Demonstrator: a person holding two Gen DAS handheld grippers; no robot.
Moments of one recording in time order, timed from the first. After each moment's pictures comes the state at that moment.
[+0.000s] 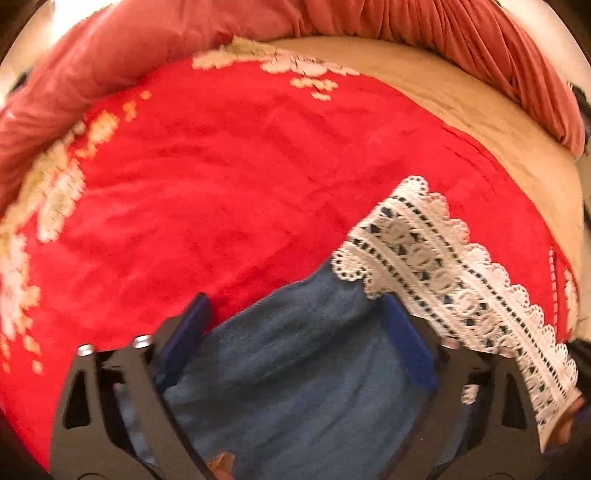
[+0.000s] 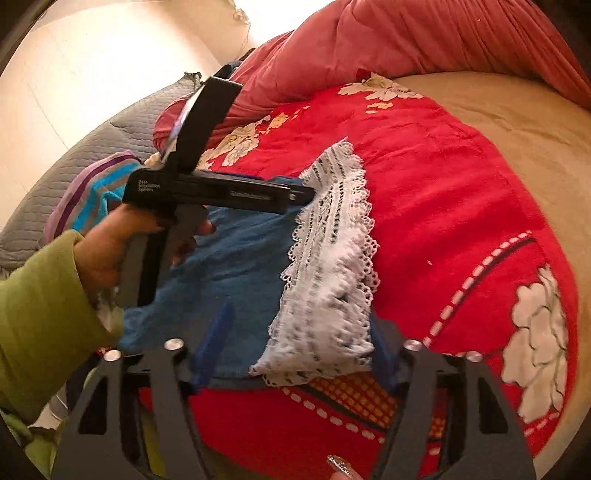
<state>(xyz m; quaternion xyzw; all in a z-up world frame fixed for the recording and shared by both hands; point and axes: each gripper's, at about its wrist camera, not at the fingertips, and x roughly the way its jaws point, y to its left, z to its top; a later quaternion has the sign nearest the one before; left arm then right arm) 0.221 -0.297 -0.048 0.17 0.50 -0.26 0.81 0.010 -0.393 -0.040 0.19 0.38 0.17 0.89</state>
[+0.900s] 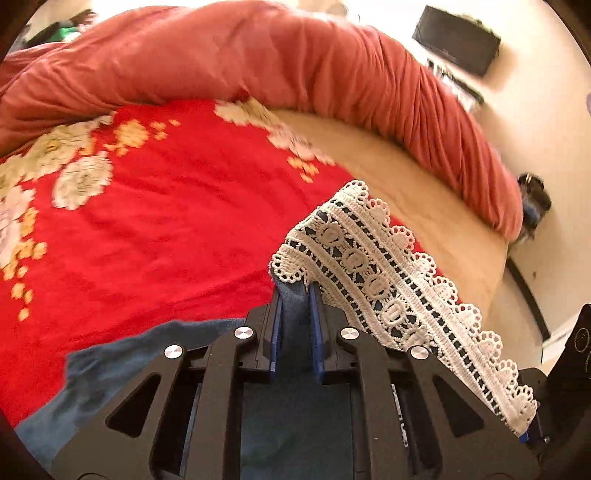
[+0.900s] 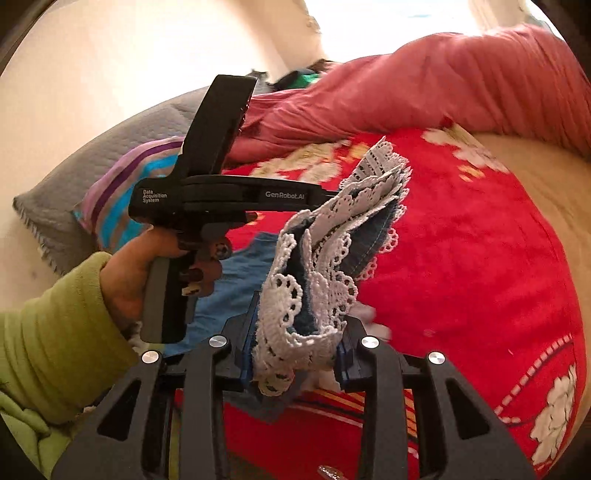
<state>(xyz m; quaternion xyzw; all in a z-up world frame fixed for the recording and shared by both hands) 0.182 -0.216 0.029 -0.01 0.43 -0.32 0.84 0.014 -0.321 0.029 0.11 0.33 0.26 0.90</state>
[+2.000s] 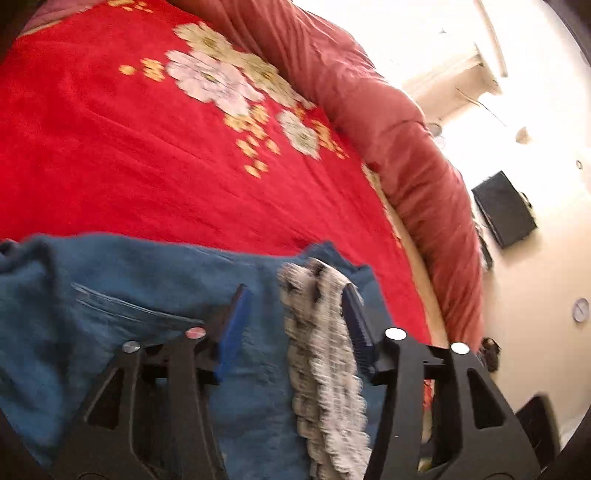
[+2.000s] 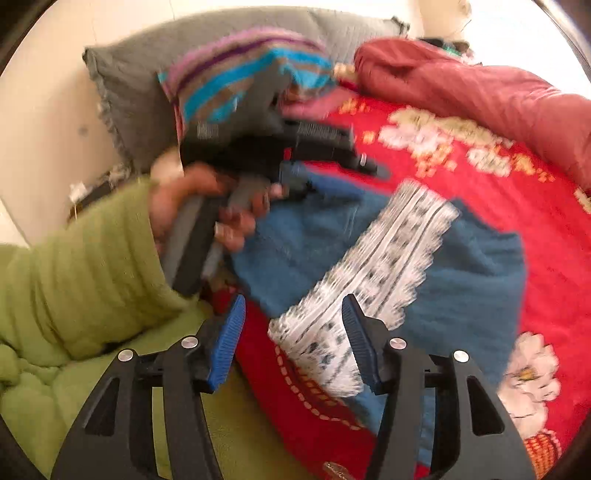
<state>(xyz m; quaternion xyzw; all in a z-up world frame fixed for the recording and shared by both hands) 0.136 0.043 -0.029 -0.32 0.42 -0.22 0.82 -0.005 -0.134 0.019 -0.08 0.36 0.41 0.83</state>
